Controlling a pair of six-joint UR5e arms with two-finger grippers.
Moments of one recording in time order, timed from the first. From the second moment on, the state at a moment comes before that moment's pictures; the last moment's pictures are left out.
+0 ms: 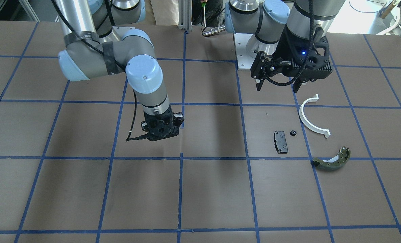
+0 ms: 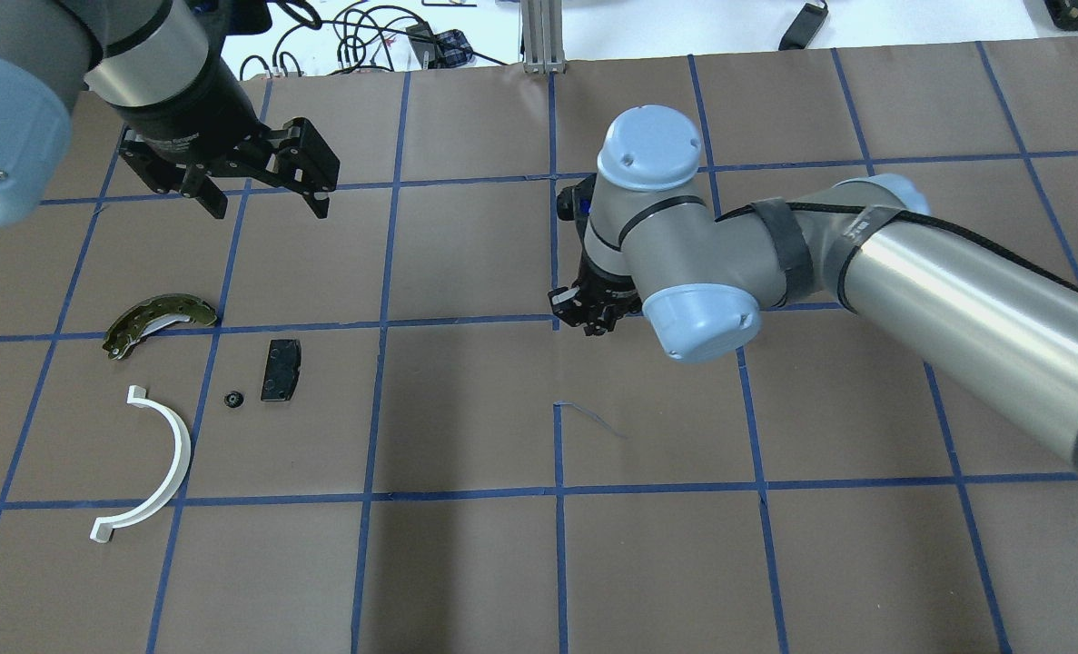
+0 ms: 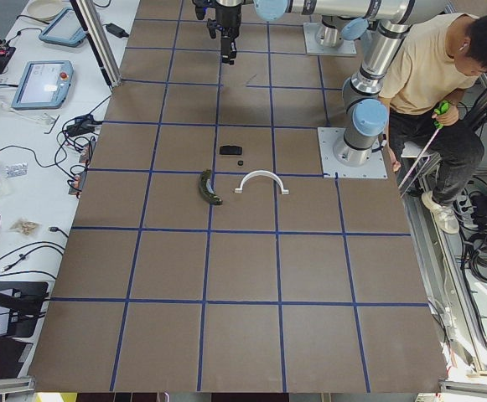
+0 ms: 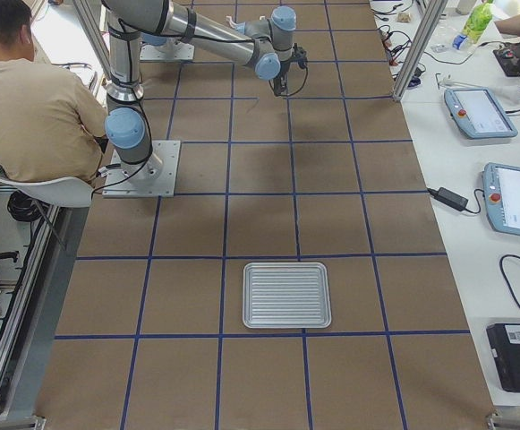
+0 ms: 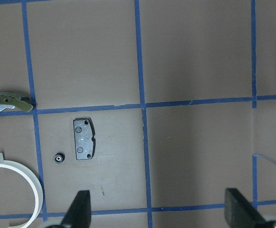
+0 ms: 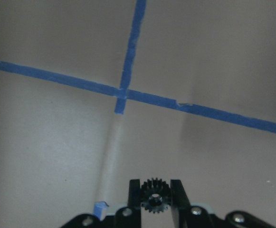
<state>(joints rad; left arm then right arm) -1.59 -1.56 -1.56 -1.53 1.58 0.03 1.91 -1.23 1.83 -2.22 -1.47 0.12</state>
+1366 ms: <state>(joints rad) -1.59 -1.58 -1.57 -1.53 1.58 0.02 1.86 -1.20 1.83 -2.39 -1.43 0.20</state>
